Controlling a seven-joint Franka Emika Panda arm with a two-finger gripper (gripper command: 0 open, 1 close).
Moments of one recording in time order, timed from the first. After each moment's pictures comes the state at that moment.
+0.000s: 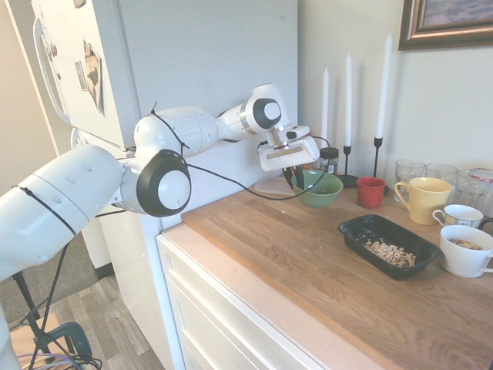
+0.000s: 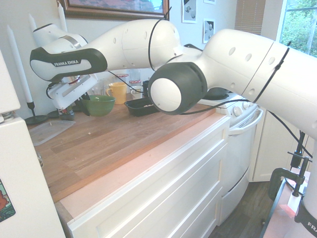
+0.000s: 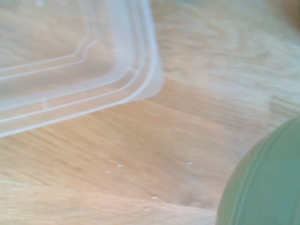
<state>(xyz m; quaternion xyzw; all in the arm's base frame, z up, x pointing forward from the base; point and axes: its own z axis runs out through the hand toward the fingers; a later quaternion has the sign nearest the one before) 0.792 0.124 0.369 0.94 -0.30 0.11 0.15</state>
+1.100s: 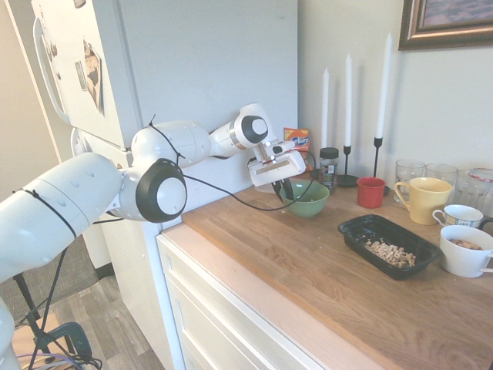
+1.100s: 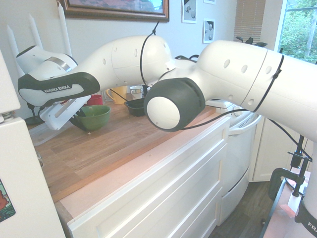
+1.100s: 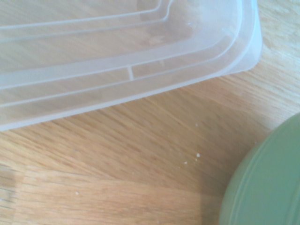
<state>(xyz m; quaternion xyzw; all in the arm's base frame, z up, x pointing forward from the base) 0.785 0.166 0.317 0.93 -0.30 0.12 0.20</state>
